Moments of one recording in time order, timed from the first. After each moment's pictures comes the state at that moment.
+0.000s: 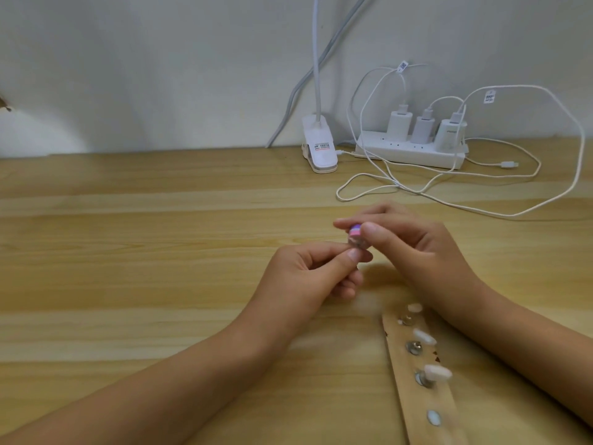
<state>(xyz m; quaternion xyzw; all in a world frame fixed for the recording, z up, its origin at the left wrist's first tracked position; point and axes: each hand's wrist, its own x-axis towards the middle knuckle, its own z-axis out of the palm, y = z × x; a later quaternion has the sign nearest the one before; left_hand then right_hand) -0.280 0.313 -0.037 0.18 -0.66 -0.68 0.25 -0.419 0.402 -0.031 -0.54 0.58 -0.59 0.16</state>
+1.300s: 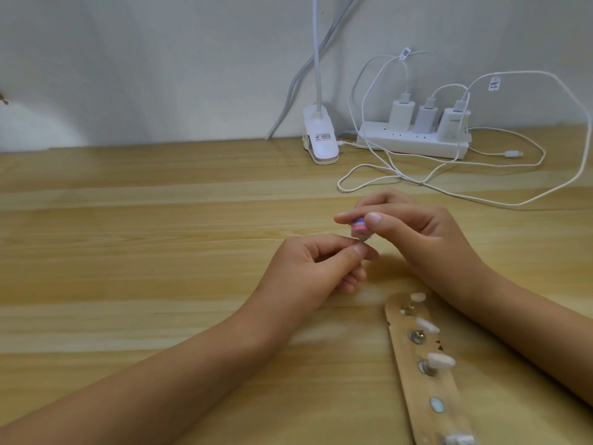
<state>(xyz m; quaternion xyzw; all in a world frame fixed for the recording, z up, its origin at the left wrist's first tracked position) -0.281 0.314 -0.038 0.19 -0.69 -0.66 0.23 -0.425 0.401 -0.032 -0.54 0.58 -0.58 0.22</state>
